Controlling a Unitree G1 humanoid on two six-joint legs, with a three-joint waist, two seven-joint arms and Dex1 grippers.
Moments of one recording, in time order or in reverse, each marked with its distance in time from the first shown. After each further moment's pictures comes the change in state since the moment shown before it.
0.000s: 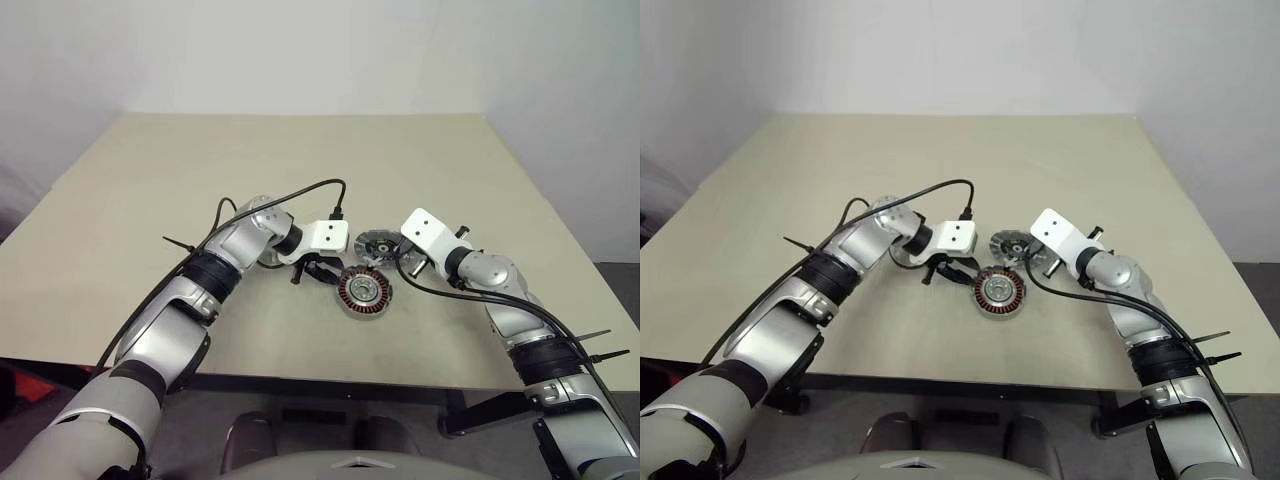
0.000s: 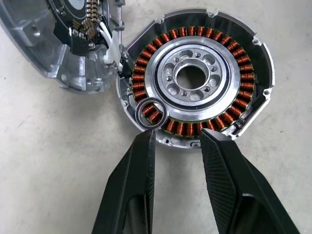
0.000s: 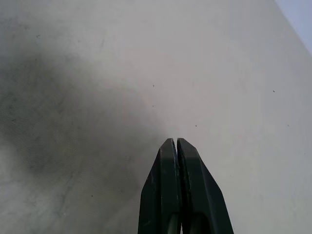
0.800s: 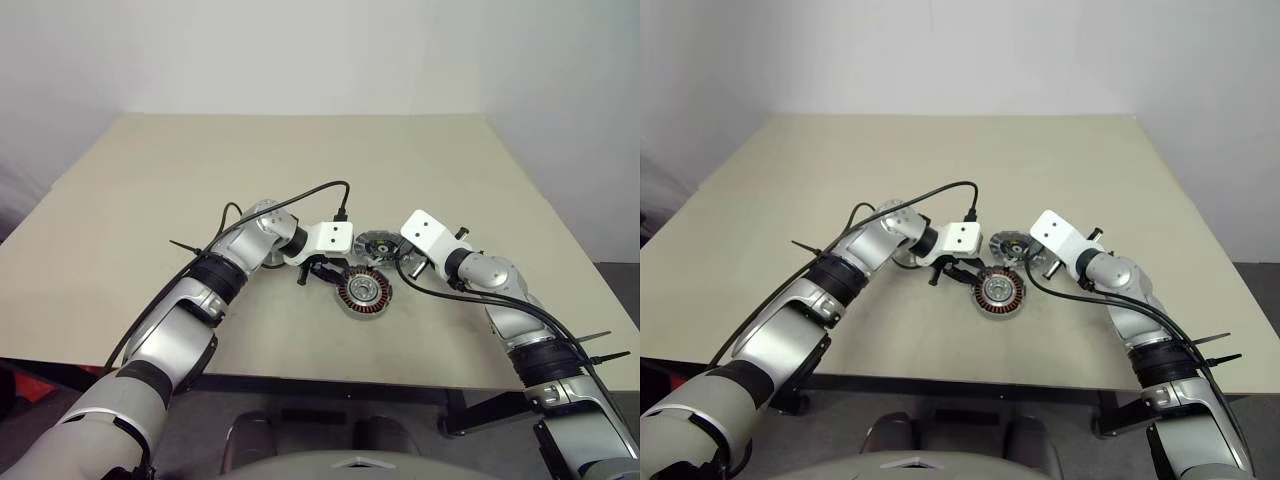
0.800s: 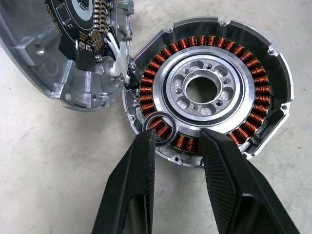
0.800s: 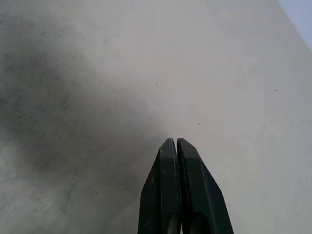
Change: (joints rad) left arm -0.001 -0.028 0.008 0.046 0.016 -0.036 0.039; right arm 0.008 0.000 0.000 -0.006 0.000 0.000 0.005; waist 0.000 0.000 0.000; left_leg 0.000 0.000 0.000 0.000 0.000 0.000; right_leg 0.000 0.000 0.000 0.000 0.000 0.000
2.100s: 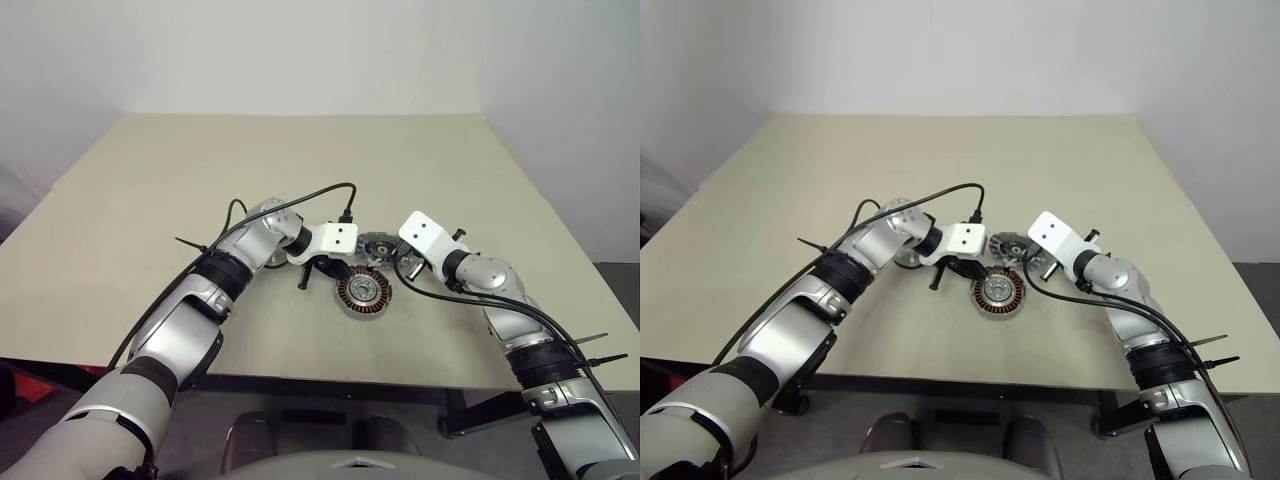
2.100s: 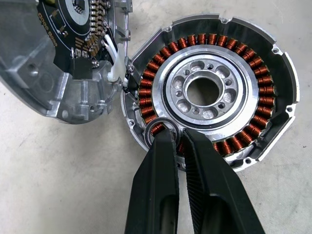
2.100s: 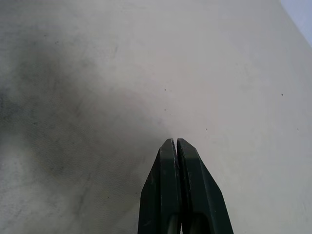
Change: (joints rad) left arm -0.027 -0.026 -0.004 0.045 0.042 -0.023 -0.016; right arm 0.009 0.012 -0.002 -0.013 0.004 0.000 0.008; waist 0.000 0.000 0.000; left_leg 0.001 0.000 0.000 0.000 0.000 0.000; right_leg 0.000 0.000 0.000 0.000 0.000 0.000
